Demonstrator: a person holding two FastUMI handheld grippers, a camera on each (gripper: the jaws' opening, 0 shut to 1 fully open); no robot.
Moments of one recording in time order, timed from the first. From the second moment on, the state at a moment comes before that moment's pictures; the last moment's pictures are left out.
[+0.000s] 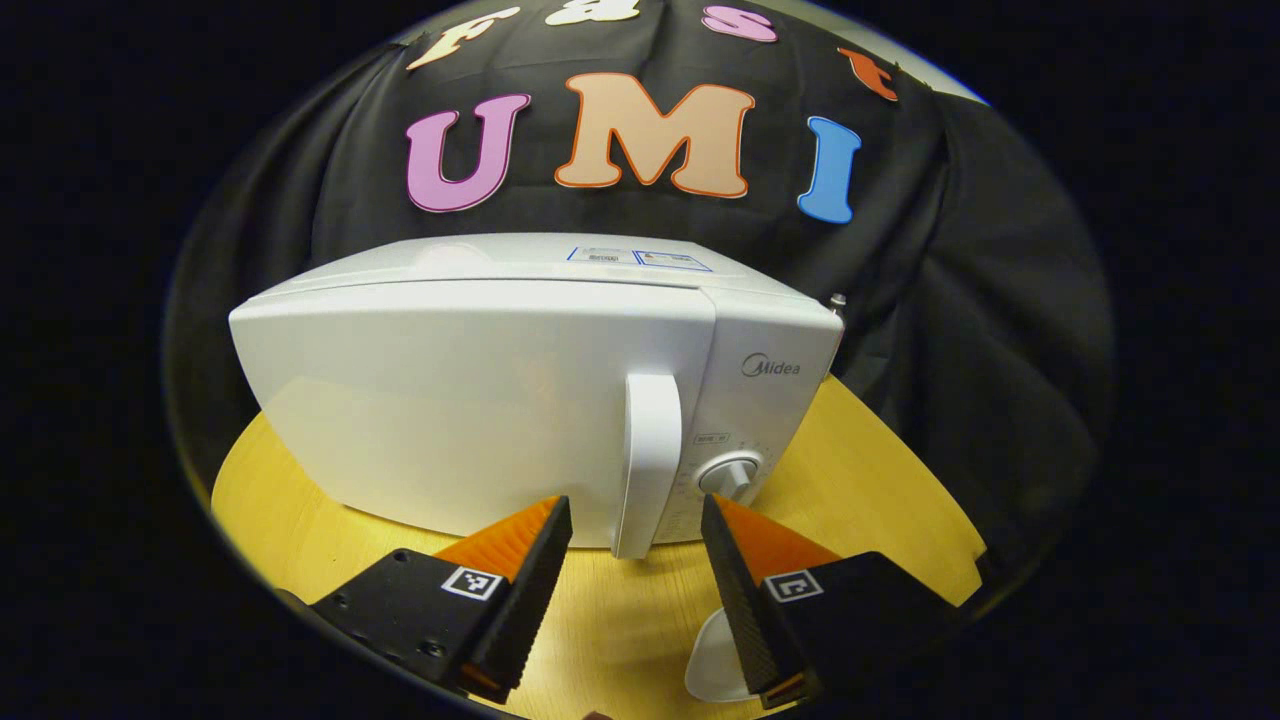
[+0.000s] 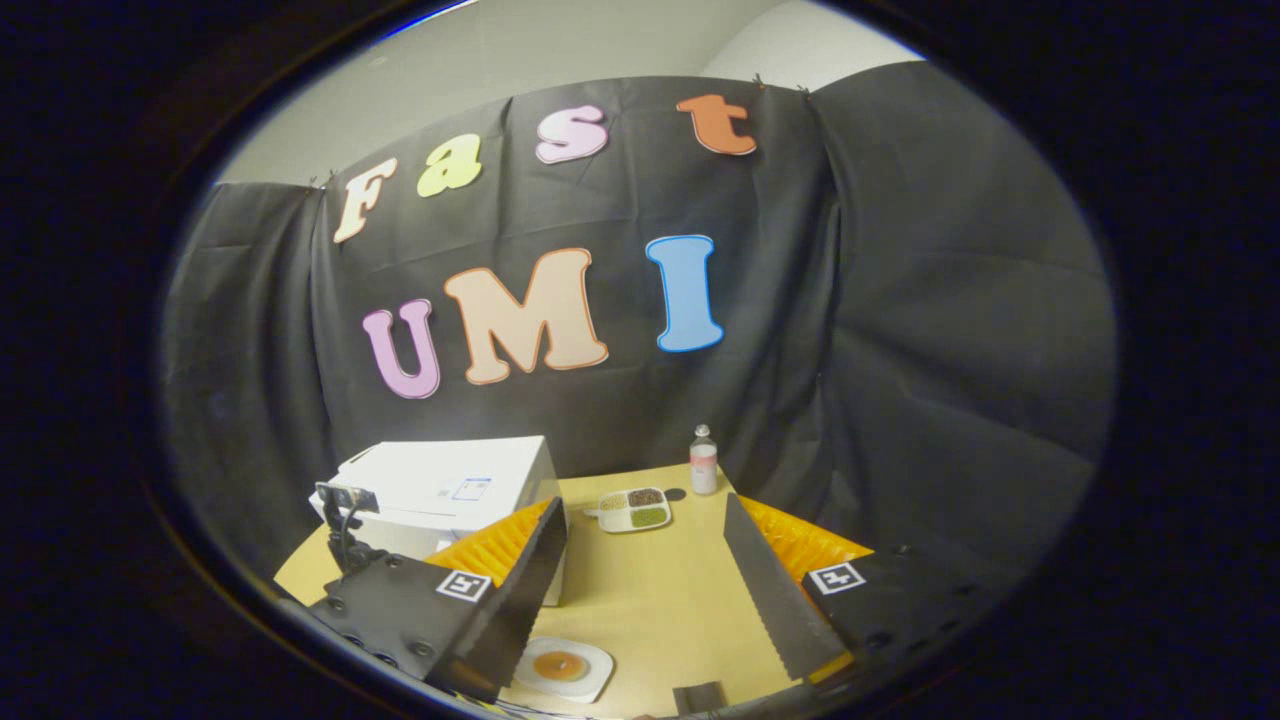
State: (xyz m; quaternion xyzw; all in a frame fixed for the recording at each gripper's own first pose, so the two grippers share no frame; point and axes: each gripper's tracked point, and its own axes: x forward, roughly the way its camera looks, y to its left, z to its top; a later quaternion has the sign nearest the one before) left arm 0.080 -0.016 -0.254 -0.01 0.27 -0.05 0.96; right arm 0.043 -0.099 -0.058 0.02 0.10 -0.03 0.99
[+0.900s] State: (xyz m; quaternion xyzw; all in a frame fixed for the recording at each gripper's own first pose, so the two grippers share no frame) left arm 0.099 -0.019 -0.275 0.02 0.28 -0.04 0.96; right arm 0.051 -0.082 -0.072 0.01 0.12 -0.01 0.99
